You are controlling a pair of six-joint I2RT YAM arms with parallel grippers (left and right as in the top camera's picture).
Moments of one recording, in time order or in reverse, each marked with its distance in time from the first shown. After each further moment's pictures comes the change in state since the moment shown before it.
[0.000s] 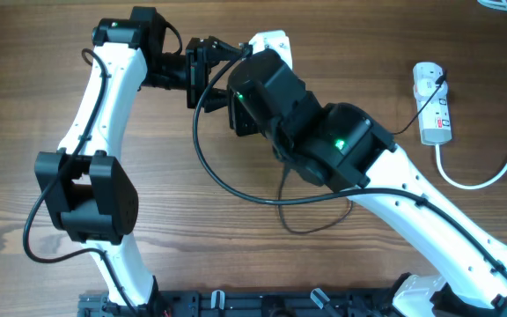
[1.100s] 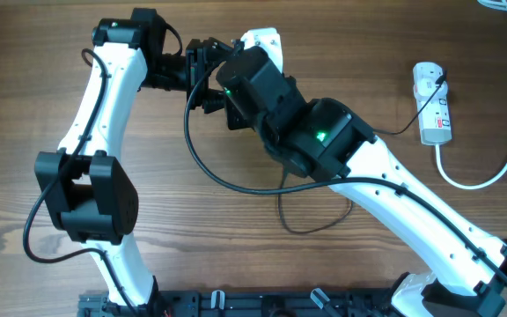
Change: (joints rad) left arm 0.000 0.000 0.000 -0.025 0.000 -0.002; right arm 0.000 0.050 0.000 0.044 0.032 0.002
